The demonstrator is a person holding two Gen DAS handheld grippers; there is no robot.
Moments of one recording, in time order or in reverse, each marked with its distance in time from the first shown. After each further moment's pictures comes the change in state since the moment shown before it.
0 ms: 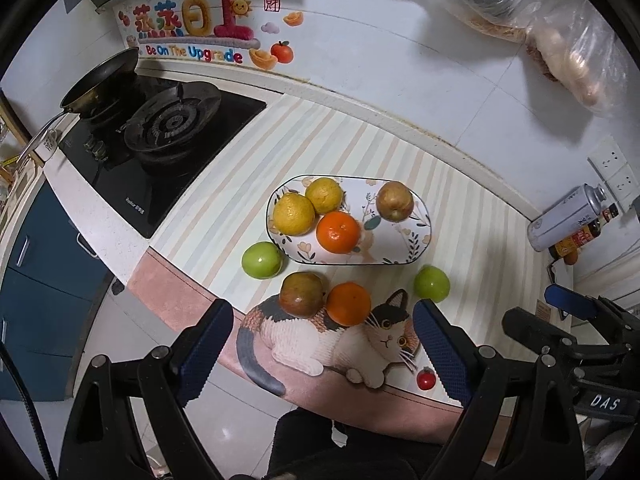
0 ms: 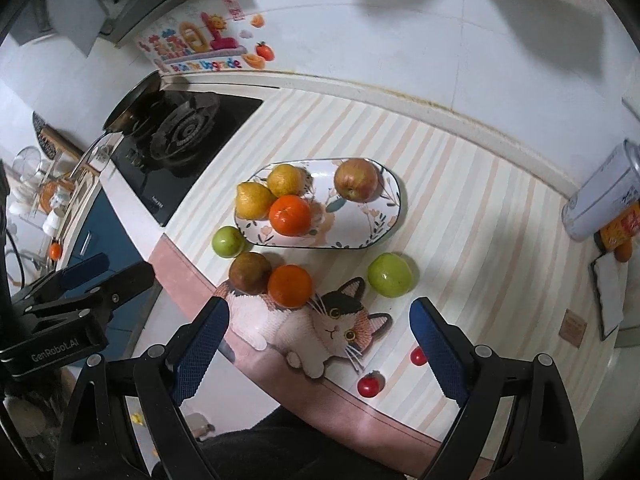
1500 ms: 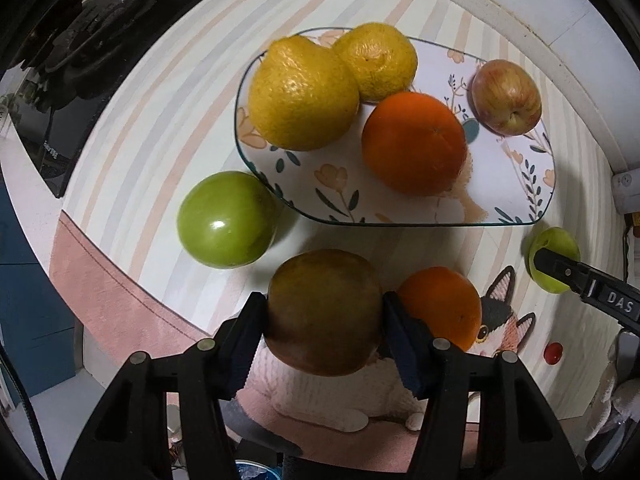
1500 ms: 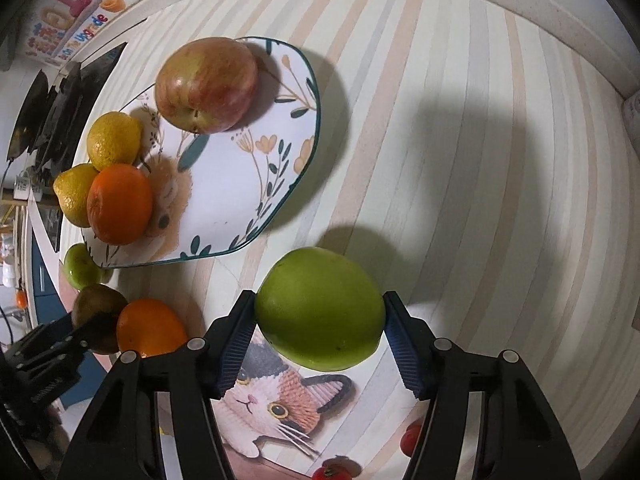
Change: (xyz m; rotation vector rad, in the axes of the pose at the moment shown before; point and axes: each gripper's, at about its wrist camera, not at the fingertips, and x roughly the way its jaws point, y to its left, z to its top) left arm 0.215 0.025 -0.009 0.013 0.345 0.031; right arm 0.234 -0.100 0.013 0.217 0.258 -0.064
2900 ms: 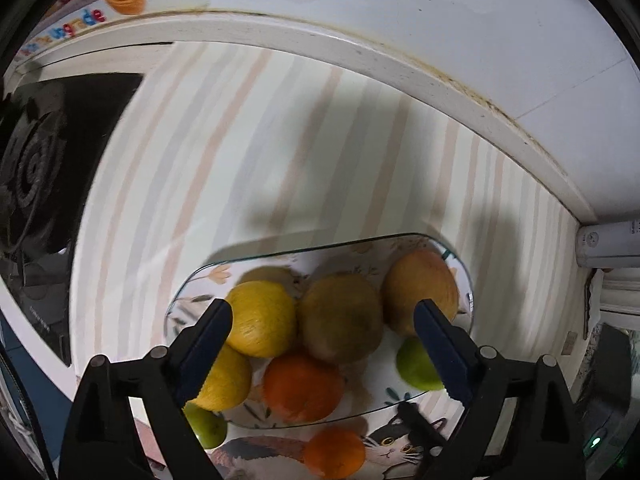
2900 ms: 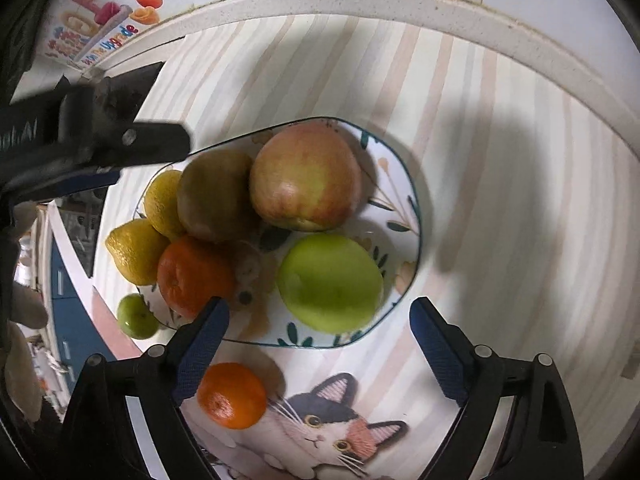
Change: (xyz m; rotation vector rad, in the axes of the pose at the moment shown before) left arm -0.038 -0.076 0.181 0.141 -0.008 -0.077; right arm -0.023 0.062 0.055 -0.044 -0.024 0.051
